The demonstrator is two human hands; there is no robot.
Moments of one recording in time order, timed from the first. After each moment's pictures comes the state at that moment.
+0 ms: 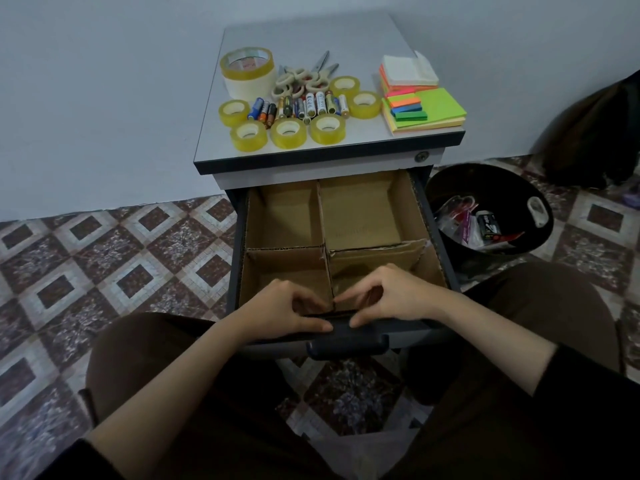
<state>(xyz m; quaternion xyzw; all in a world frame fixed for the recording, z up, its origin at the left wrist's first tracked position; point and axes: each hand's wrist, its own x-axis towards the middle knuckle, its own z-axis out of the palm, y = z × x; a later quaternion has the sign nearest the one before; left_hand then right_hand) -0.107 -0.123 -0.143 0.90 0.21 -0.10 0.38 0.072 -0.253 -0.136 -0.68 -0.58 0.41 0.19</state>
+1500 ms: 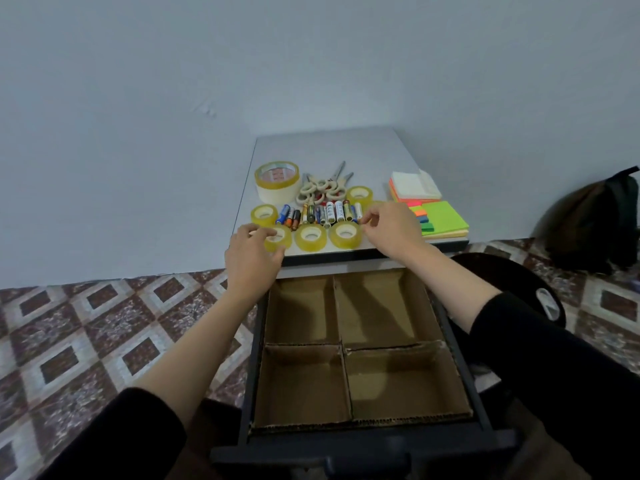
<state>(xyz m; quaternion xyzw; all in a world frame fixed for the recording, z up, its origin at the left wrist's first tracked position) -0.039 0.002 -0.056 0.84 0.46 0.26 0.13 0.145 -0.116 -0.019 -0.85 -0.45 0.02 0.27</state>
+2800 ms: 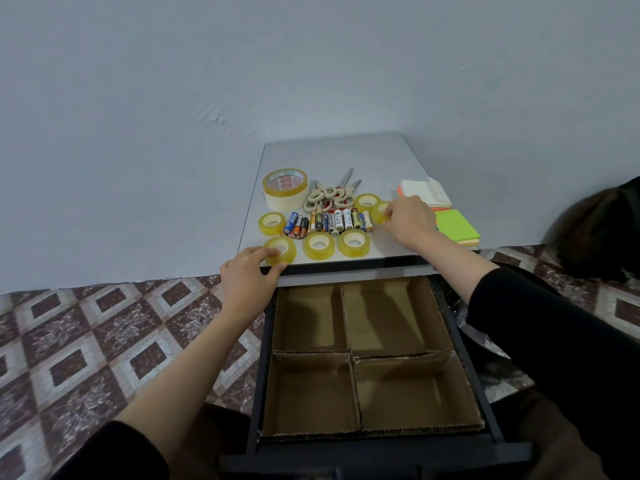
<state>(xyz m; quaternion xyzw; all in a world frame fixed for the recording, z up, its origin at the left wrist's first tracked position) -0.061 0.004 -0.063 0.84 0.44 0.28 0.16 0.181 -0.089 -0.022 -0.90 -0.40 -0.01 0.17</state>
